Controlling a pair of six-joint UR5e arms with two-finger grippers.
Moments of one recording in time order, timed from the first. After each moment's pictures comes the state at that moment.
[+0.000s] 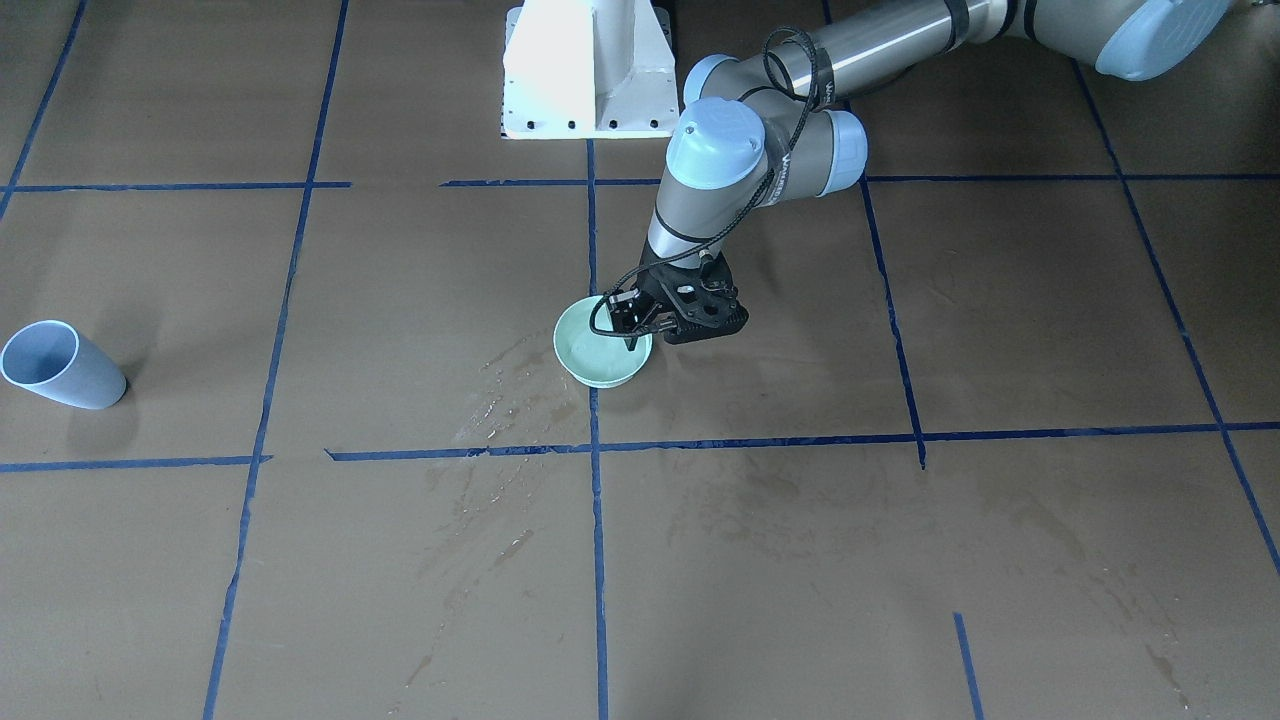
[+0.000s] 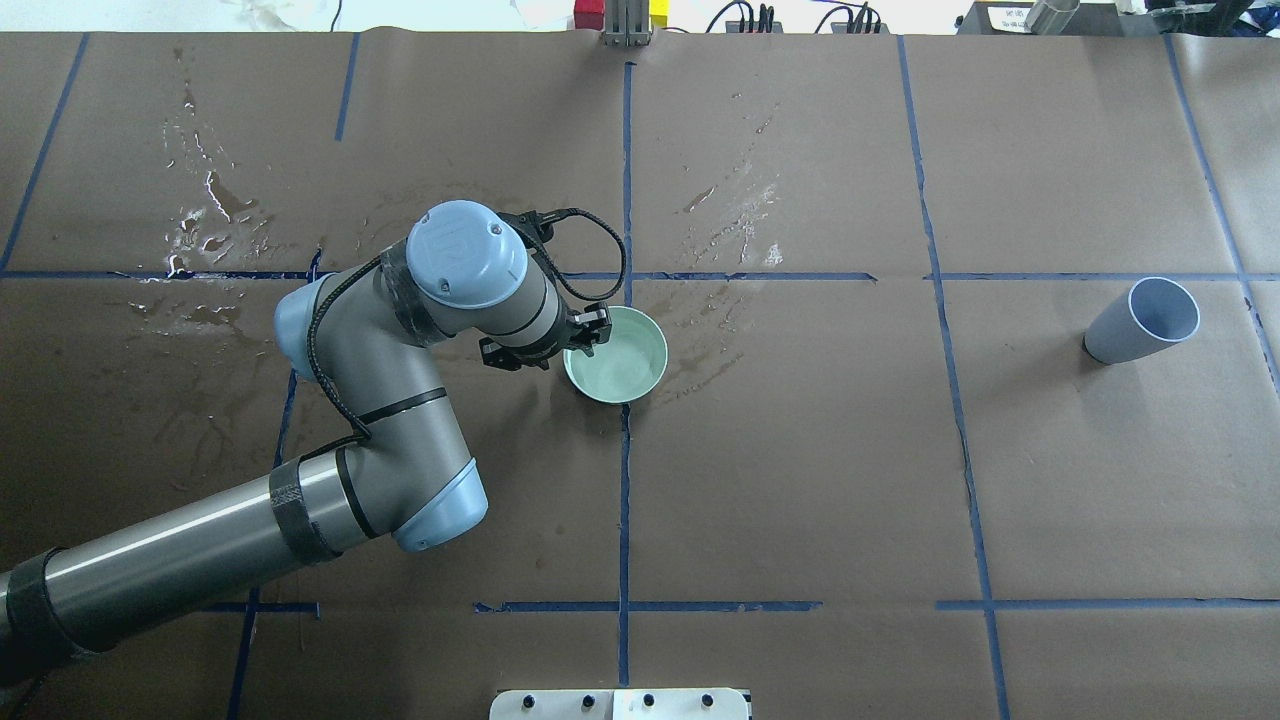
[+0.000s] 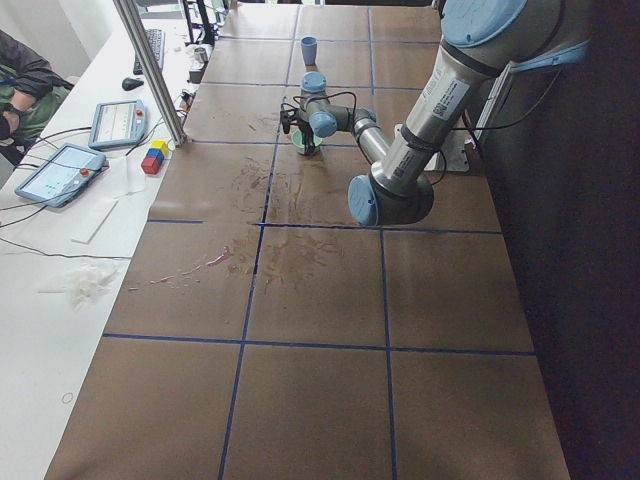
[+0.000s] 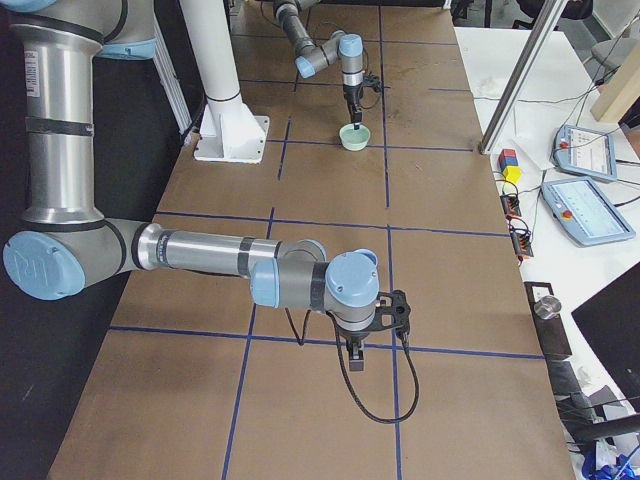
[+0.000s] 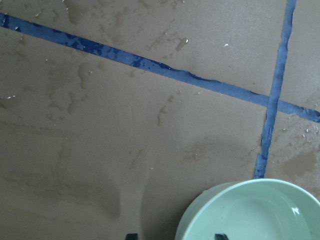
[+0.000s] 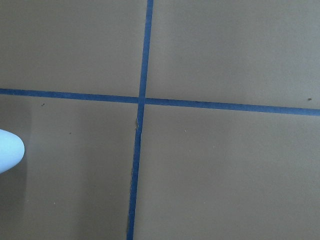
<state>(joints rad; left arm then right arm) -0.54 -2.30 -1.48 -1.86 -1.87 -1.50 1.68 -1.64 1.61 -1.52 2.38 -0.13</state>
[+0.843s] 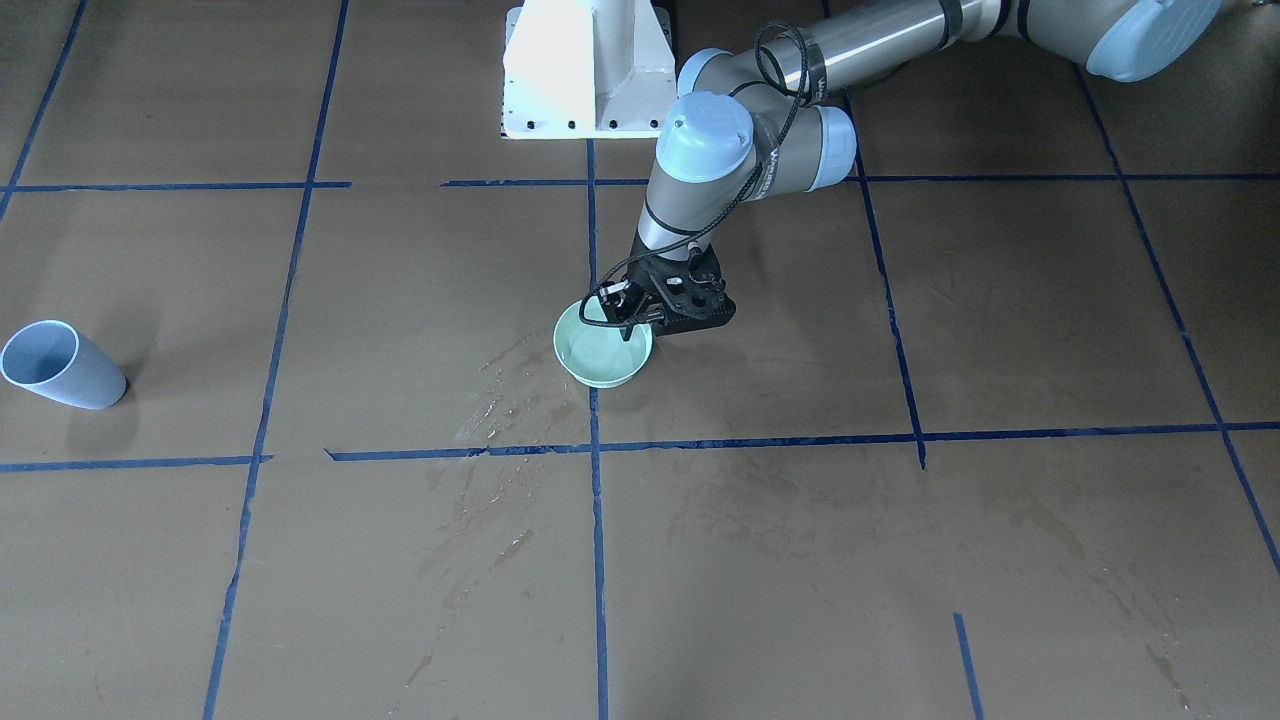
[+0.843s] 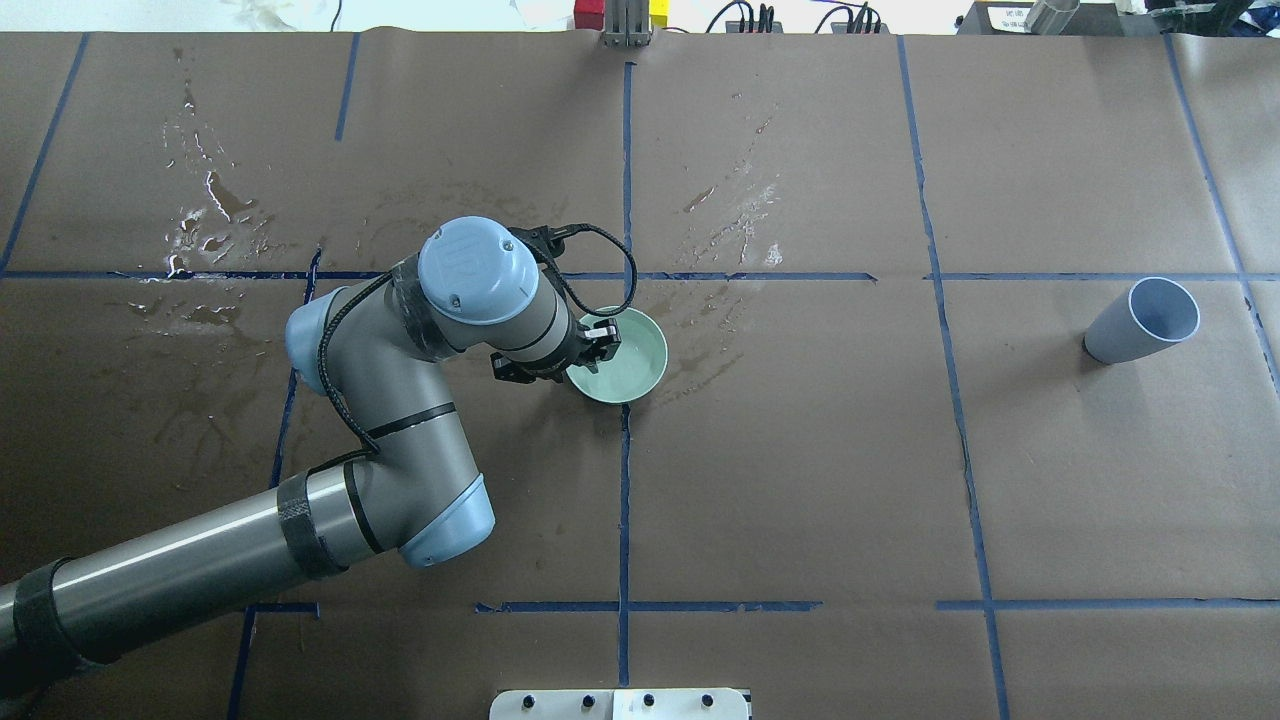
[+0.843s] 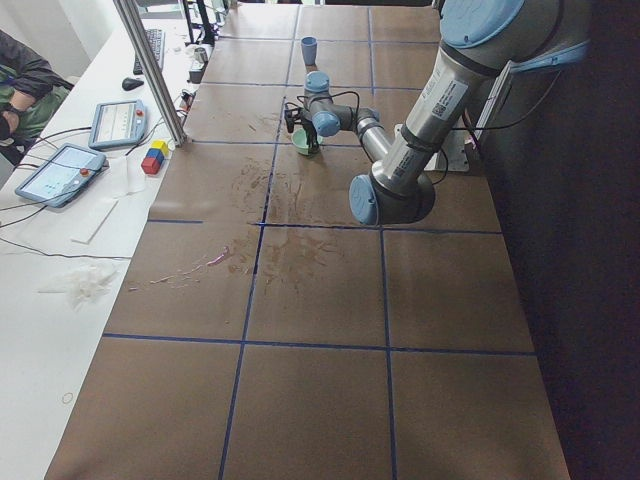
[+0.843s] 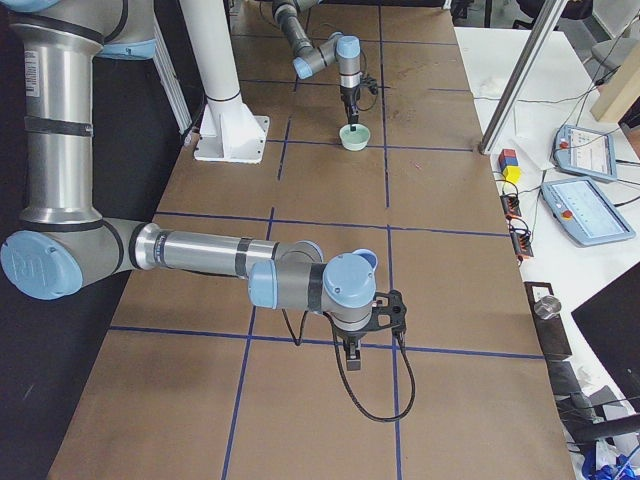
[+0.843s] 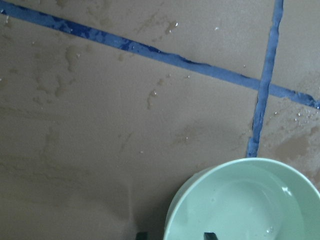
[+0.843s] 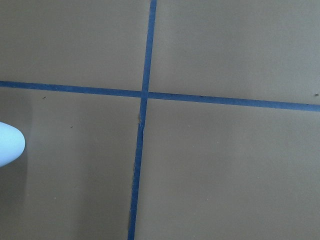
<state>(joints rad) -0.52 -2.30 -1.48 -1.86 -1.87 -1.50 1.67 -1.65 1.61 -1.51 2.38 -0.14</state>
